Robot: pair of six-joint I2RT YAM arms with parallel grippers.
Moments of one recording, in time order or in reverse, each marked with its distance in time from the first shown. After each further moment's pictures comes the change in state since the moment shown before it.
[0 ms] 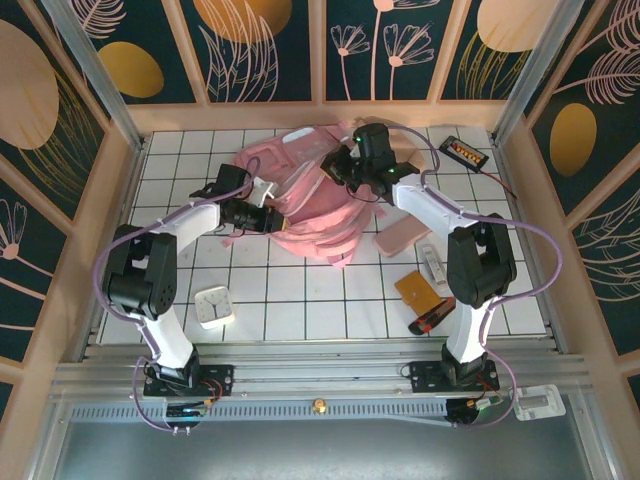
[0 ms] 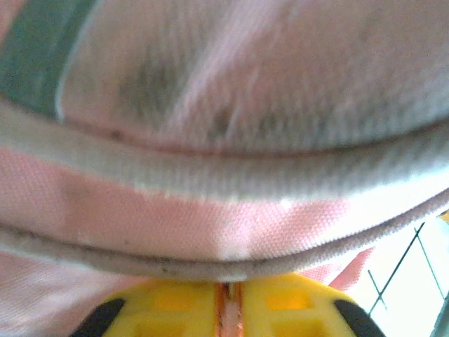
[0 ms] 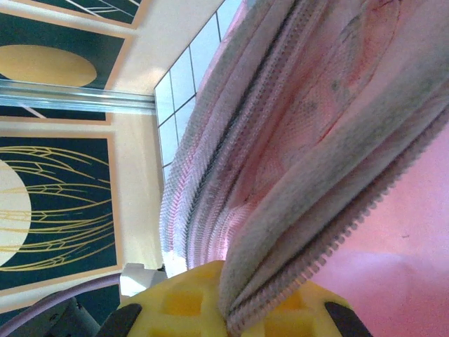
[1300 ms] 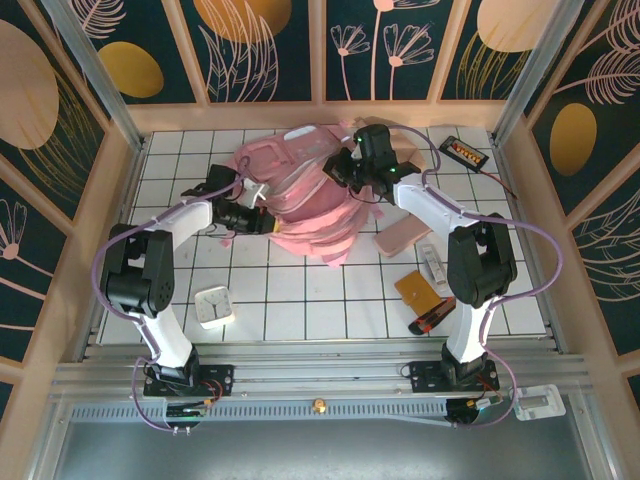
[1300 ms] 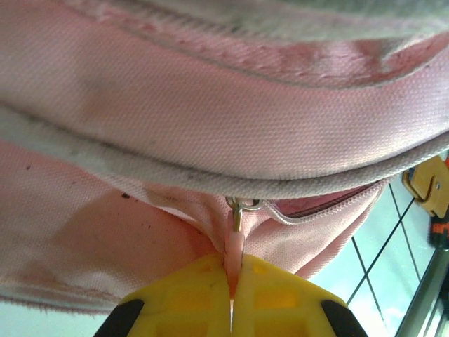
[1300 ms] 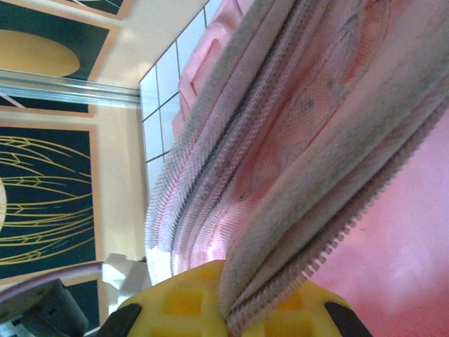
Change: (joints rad) left arm 0.074 0.014 0.016 -0.077 0.075 0.016; right arm -0.006 0.000 0.000 -0.046 0.005 -0.076
